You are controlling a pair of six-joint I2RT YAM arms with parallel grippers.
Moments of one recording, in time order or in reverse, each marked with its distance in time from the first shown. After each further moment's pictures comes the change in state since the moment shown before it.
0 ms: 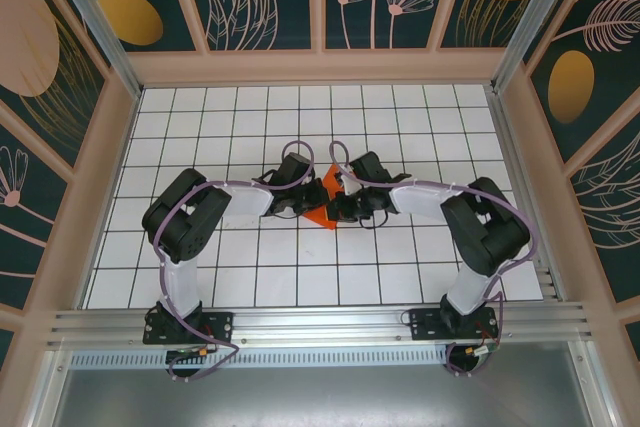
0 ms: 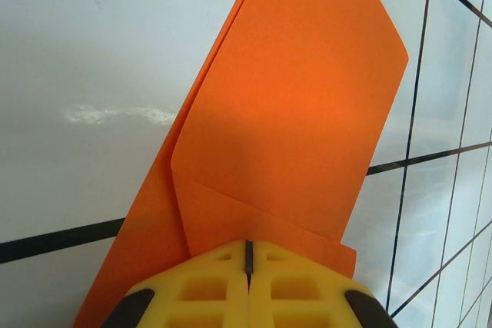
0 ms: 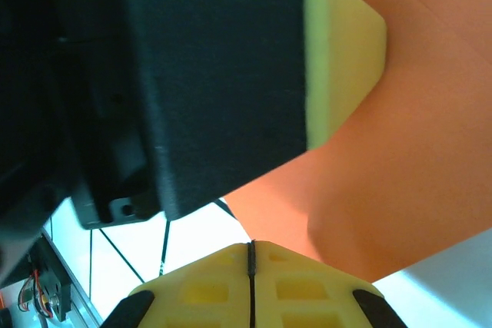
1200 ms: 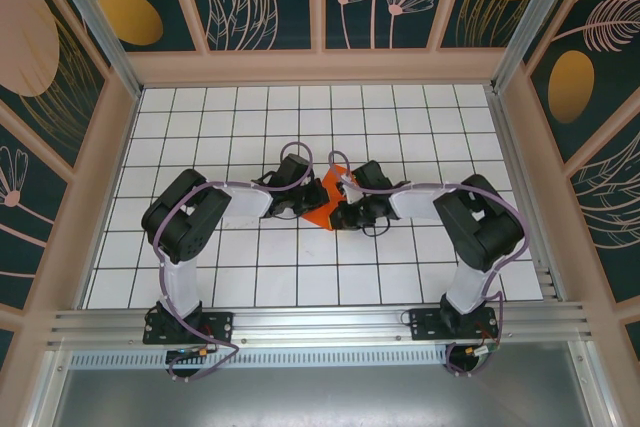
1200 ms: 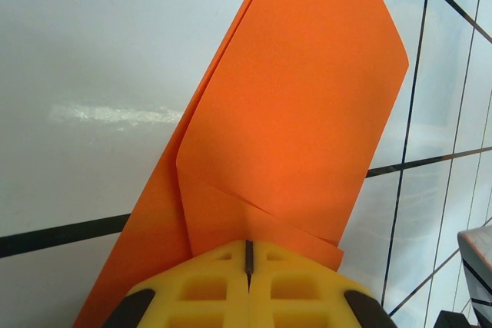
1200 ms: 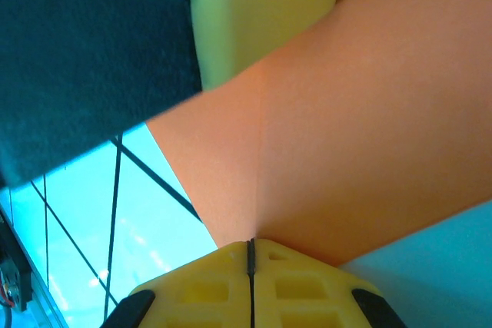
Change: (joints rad) left arm 0.000 -0.005 -0.021 0.032 -0.004 -0.031; right arm -0.006 0.027 -0.081 0.068 -0.012 -0.063
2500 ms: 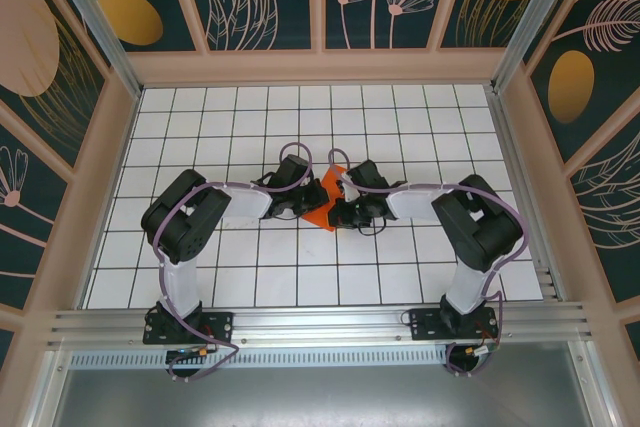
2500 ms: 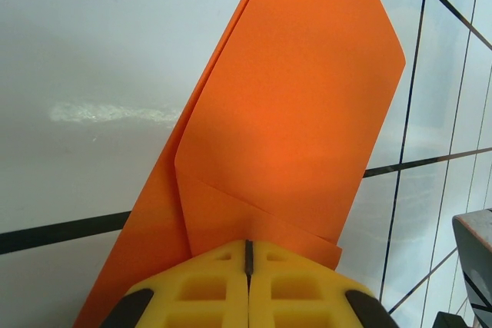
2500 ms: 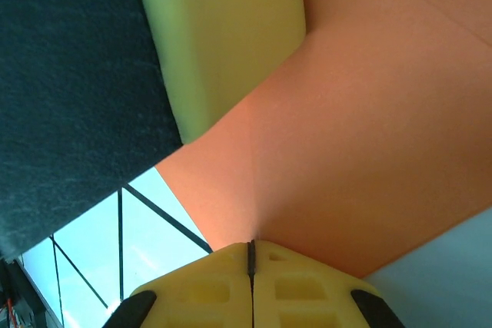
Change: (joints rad) left arm 0.000 -0.005 -0.010 0.018 0.000 -0.010; right arm 0.025 0.011 0.026 0.016 0.066 0.136
